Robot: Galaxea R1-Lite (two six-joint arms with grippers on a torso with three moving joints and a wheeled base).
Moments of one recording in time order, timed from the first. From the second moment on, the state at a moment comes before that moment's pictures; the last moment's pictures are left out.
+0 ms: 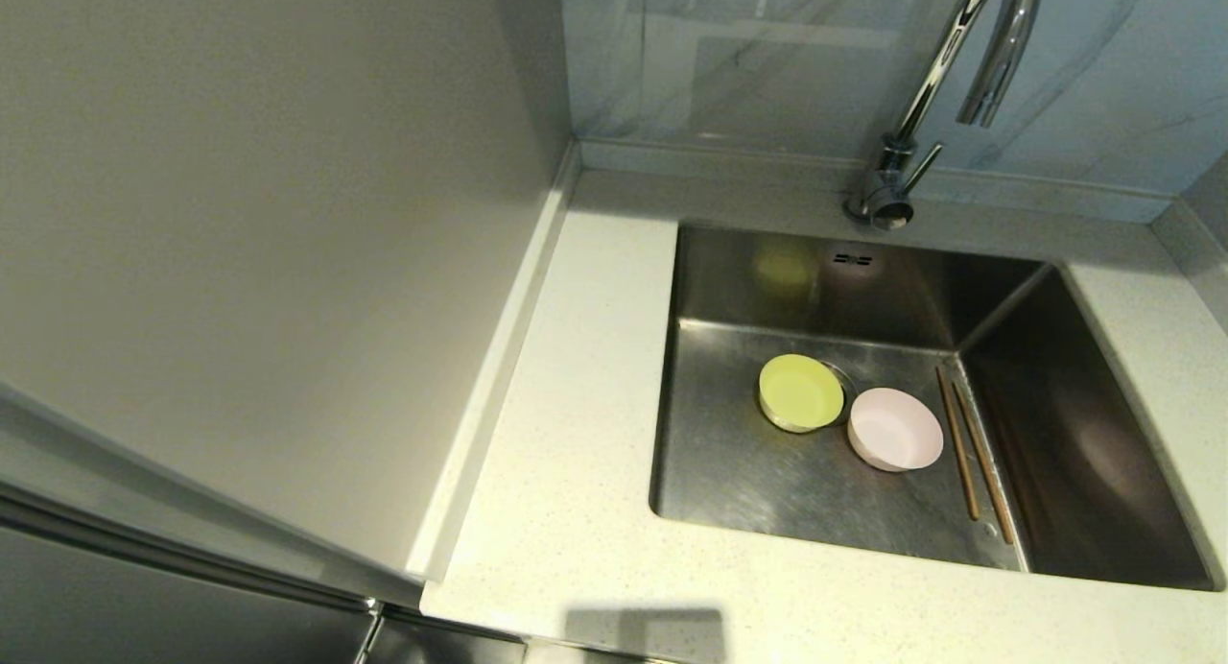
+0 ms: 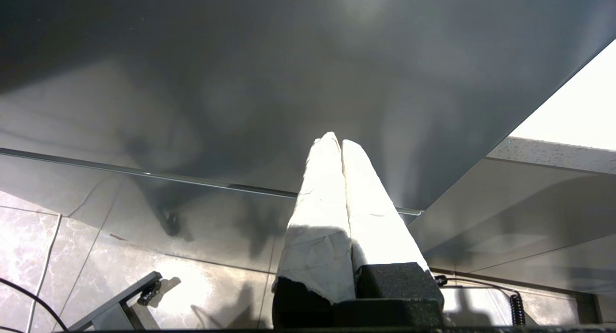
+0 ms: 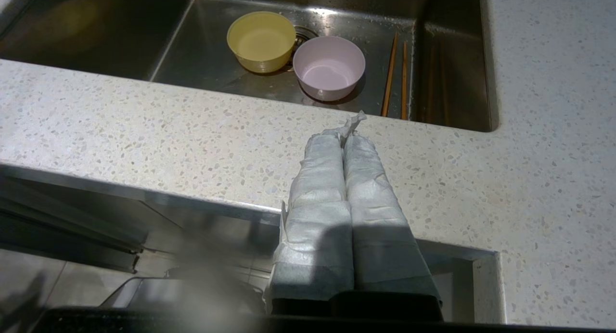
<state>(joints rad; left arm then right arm) 0.00 0.00 0.00 0.00 0.02 -0.03 0.00 0.00 0.00 -0.01 -0.02 0.04</state>
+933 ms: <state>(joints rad) 0.00 0.00 0.00 0.00 0.02 -0.03 0.00 0.71 -0.83 0.42 -0.19 -0.02</state>
